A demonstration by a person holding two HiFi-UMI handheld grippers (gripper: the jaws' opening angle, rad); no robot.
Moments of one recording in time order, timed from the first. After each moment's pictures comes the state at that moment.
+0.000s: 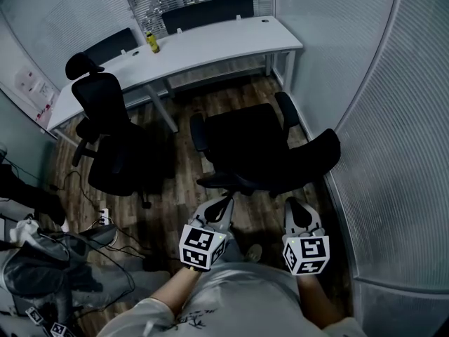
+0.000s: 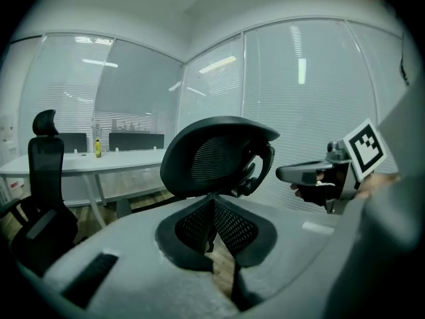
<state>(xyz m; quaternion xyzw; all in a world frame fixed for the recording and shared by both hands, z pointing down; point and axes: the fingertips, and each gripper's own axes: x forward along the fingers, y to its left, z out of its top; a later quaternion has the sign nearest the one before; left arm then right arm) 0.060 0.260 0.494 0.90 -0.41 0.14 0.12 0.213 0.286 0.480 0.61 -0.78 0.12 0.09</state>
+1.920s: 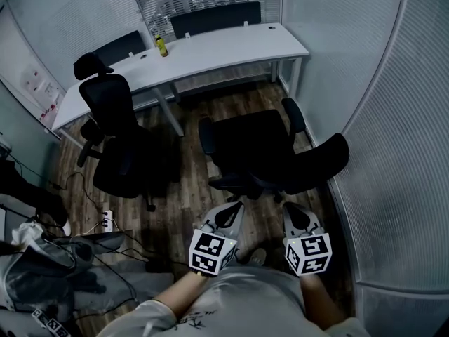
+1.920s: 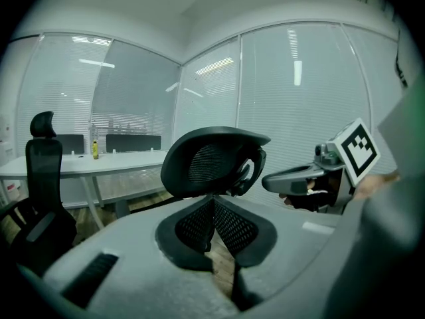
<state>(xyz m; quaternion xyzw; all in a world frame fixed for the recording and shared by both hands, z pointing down) 0.051 0.271 0.485 0.90 -0.39 0.14 0.10 0.170 0.285 0.483 0.56 -0.80 0.14 0.12</state>
